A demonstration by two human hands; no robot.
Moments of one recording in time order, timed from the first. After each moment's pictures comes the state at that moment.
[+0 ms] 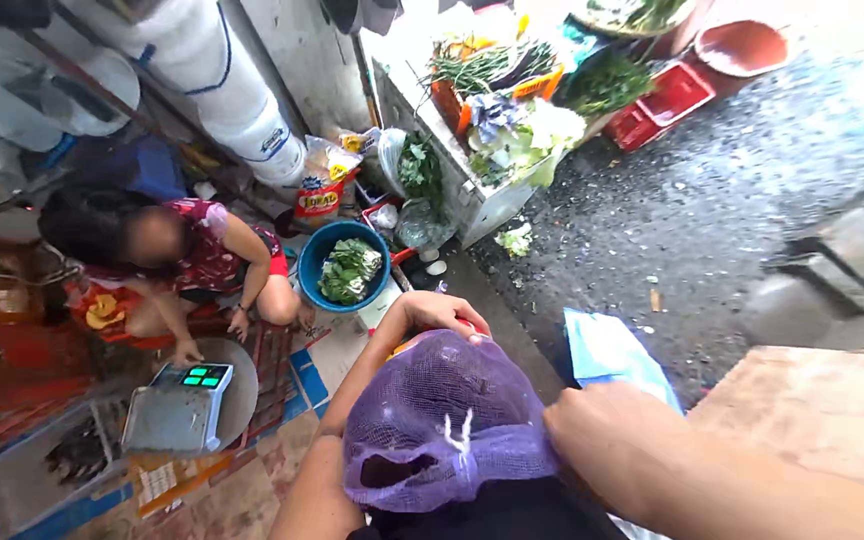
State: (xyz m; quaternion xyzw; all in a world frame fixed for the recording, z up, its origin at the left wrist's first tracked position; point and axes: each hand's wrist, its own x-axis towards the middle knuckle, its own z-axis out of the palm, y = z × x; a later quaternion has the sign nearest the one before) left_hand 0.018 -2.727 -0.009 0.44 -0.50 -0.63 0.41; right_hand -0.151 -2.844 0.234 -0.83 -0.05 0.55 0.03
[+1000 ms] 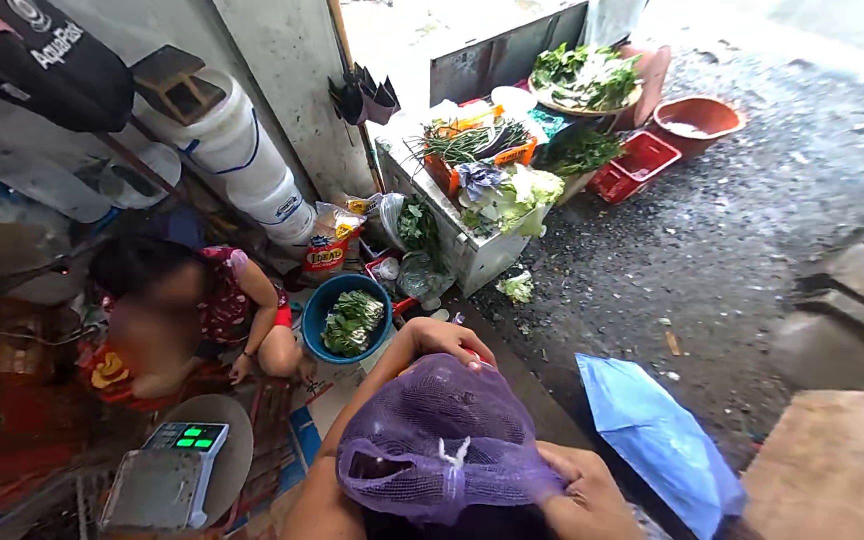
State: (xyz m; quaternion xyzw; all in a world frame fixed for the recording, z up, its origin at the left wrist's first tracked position) left_hand 0.010 -2.760 -0.012 0.39 -0.54 -0.64 0.38; right_hand -0.269 -2.834 0.130 -0.82 0.14 -0.05 0.55
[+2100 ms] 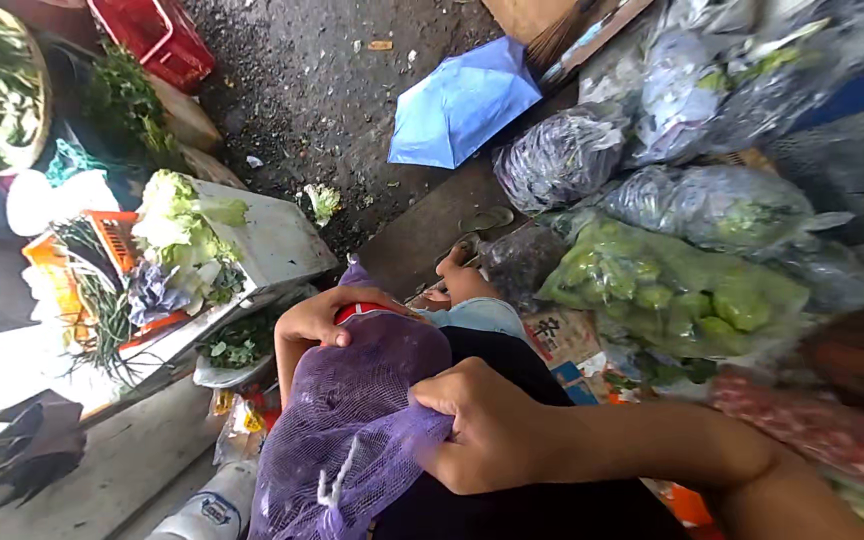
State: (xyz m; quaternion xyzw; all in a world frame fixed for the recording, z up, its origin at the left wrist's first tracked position) left_hand -0.112 -3.052 -0.041 0.10 -0.58 -0.81 0.01; right_hand -0.353 -2.890 0.074 -0.63 0.41 -0.38 0.53
